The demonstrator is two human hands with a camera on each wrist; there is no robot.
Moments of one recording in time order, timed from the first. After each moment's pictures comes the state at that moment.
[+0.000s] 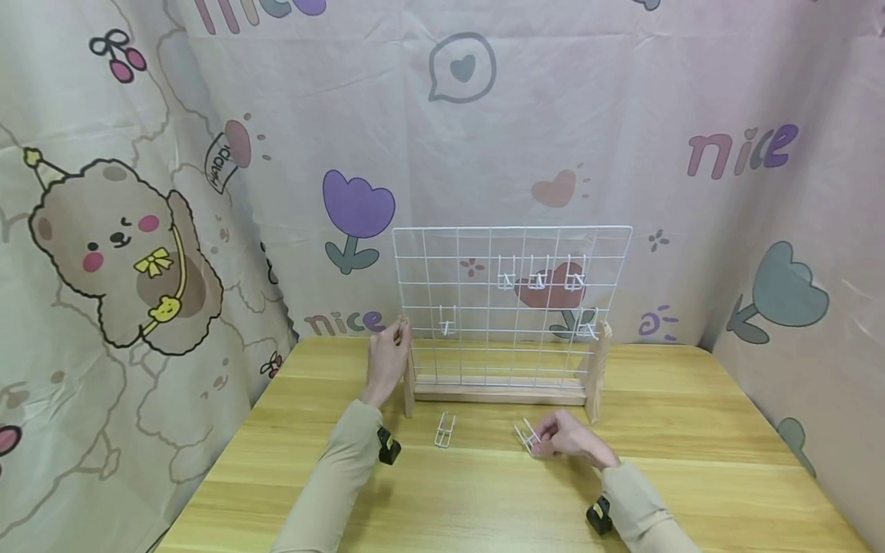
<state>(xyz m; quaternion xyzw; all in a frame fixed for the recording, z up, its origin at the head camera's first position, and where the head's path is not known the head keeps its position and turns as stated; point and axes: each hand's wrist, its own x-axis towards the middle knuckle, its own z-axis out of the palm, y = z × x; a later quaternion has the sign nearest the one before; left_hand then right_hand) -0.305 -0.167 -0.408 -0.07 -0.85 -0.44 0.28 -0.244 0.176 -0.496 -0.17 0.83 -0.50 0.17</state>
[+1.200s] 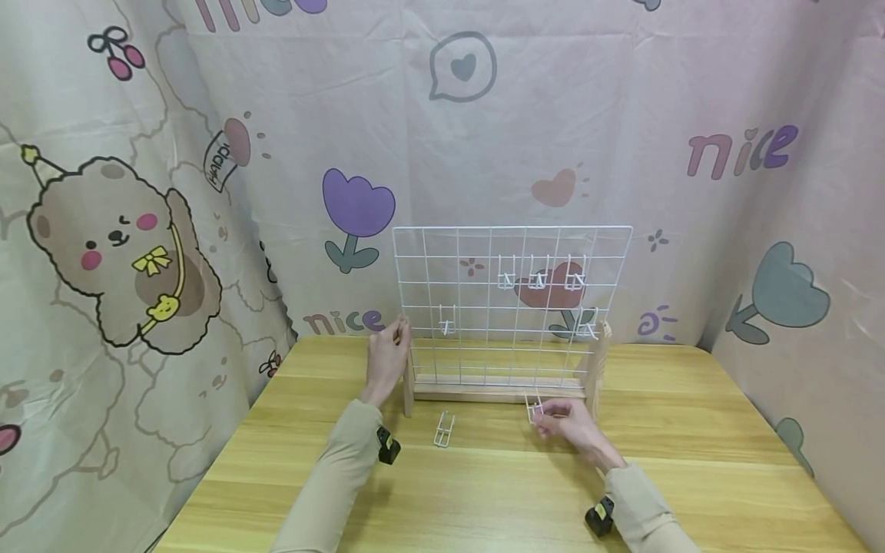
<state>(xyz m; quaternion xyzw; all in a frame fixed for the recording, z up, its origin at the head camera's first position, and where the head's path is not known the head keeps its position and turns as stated) -0.305 -0.167 -0.409 -0.08 -0.85 -0.43 0.30 -0.252 0.181 -0.499 -0.11 0.75 -0.64 0.09</state>
